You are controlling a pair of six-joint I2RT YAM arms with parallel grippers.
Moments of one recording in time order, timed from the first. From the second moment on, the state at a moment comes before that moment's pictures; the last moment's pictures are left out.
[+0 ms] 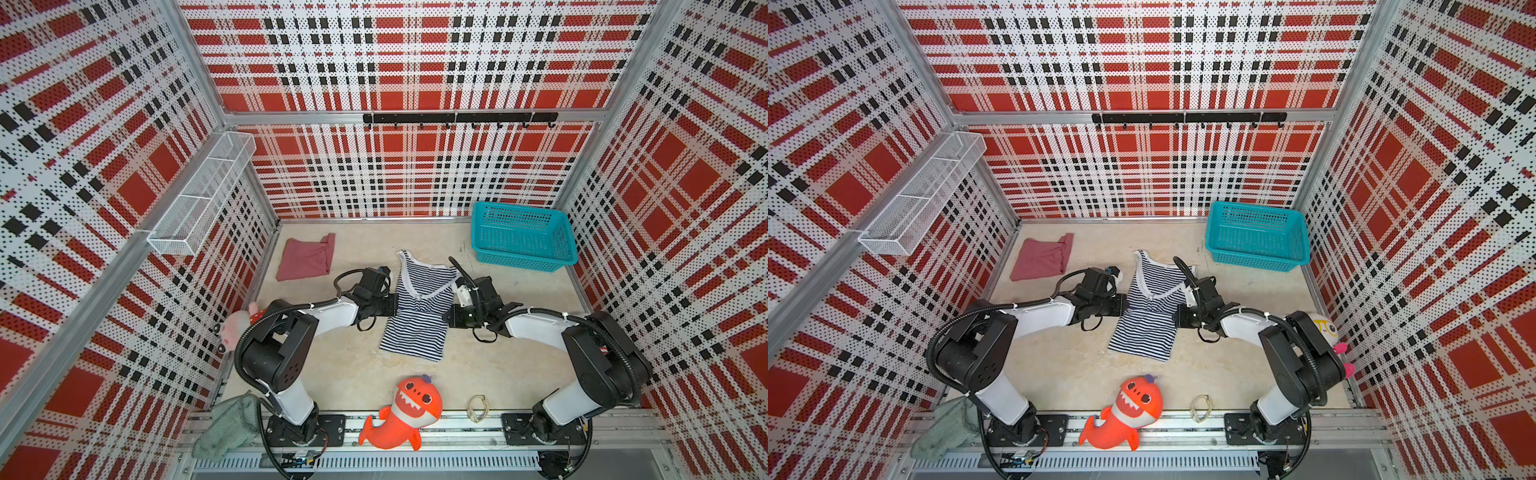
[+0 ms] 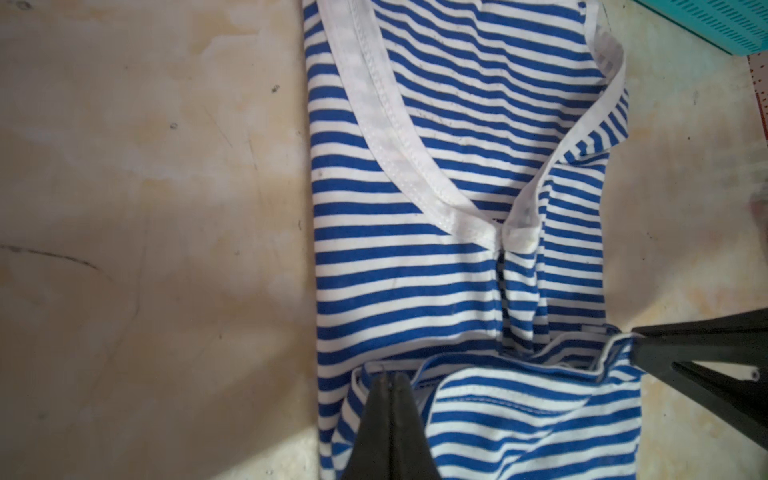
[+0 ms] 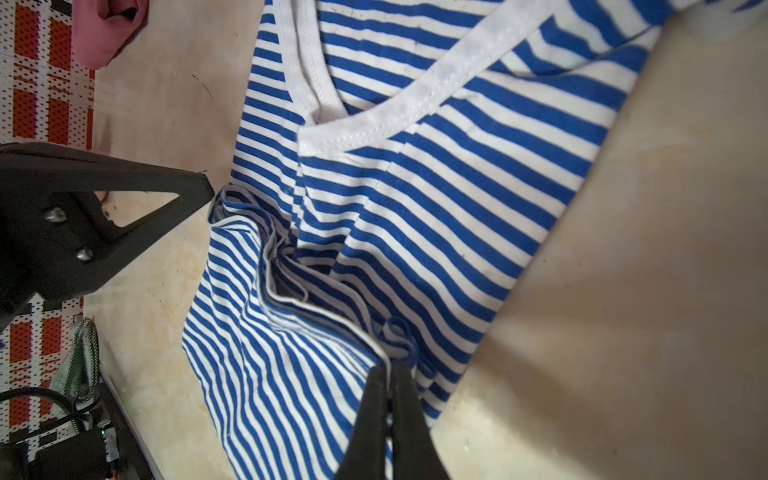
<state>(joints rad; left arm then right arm) -0.50 1.70 0.86 -0.05 0.23 -0.42 0.49 1.56 0.71 -0.03 -0.35 0.51</state>
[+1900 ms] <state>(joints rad) -0.47 1.67 0.94 -0.03 0.19 -0.39 0.47 1.45 0.74 -0.05 -0.28 0.48</state>
